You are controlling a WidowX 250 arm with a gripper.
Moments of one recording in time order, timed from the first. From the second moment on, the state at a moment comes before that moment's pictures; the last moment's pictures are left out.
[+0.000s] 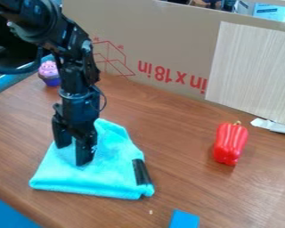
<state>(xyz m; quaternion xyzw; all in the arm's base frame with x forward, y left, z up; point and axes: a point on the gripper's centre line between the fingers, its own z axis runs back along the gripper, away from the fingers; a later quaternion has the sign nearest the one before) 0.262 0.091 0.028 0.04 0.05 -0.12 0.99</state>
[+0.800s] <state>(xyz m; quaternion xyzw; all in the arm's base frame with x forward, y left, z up) 0.355 0.119 0.031 0.04 0.01 0.01 1.00</state>
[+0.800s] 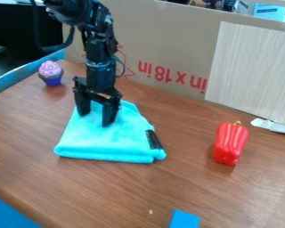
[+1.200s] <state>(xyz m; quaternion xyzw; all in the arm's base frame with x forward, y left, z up) 0.407 0.121 0.043 0.02 -0.02 0.06 1.00</state>
